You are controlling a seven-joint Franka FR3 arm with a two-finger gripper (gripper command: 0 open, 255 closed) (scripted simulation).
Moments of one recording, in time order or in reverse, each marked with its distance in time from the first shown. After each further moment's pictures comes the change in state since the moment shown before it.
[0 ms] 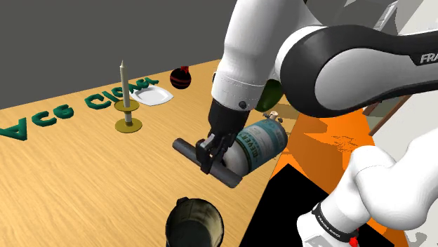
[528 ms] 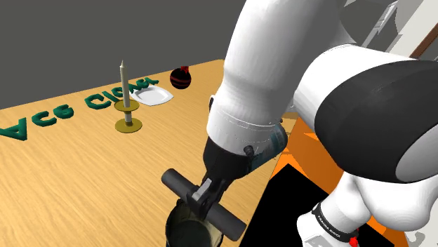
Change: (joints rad) arm 0.069 0.026 0.132 0.020 0.021 0.031 0.187
